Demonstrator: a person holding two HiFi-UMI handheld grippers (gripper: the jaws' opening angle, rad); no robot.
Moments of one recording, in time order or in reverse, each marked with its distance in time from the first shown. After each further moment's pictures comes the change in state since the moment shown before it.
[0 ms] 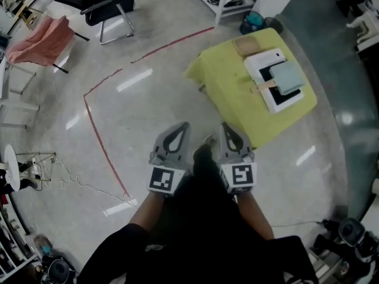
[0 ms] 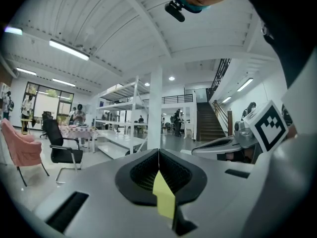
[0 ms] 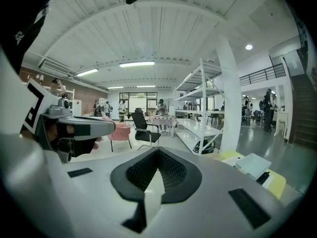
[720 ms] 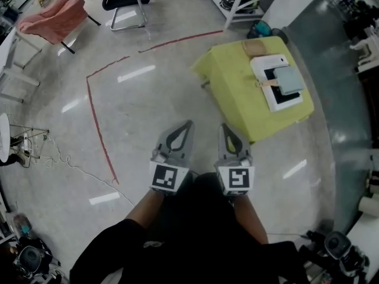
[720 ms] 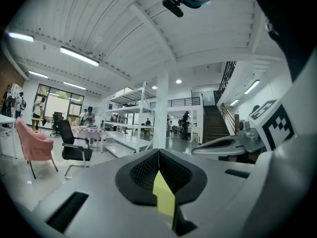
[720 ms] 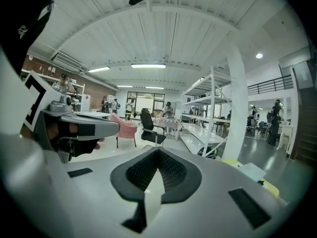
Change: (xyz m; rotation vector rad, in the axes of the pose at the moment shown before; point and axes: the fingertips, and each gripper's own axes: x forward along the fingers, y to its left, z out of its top) left arm -0.079 -0.032 -0.003 -0.026 -0.032 0.089; right arm -0.066 0.056 0.004 -0.098 -0.023 0.049
